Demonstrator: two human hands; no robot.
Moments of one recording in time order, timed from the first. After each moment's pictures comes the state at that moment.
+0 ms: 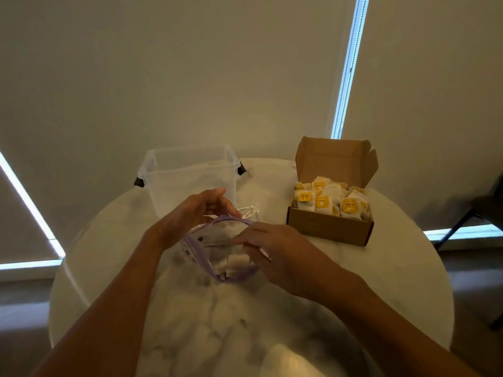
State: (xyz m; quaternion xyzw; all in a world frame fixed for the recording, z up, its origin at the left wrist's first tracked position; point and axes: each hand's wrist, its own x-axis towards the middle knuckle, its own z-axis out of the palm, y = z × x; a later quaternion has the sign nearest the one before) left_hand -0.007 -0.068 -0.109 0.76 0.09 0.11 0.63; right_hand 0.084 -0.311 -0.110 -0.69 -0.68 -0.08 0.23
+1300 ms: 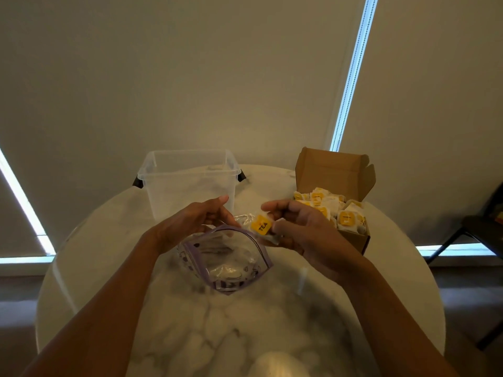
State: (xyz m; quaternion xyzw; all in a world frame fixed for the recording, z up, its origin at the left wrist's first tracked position) left_hand -0.010 -0.072 -0.108 0.80 0.13 0.10 0.58; right_hand 0.116 -0.327 -0.079 -0.58 -0.37 0.33 0.64
